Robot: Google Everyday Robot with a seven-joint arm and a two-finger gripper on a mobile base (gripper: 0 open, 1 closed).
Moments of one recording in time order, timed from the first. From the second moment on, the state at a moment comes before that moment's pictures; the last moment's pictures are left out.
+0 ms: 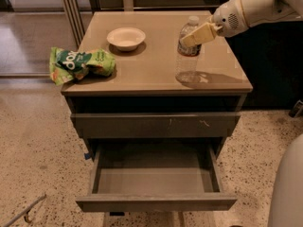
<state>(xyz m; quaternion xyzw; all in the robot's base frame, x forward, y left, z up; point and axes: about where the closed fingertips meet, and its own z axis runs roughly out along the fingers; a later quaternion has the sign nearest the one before) 0.684 -0.130 0.935 -0.46 0.76 0.29 0.36</state>
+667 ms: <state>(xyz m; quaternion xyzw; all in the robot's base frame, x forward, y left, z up) 0.684 -0.130 0.935 -0.46 0.76 0.29 0.36</state>
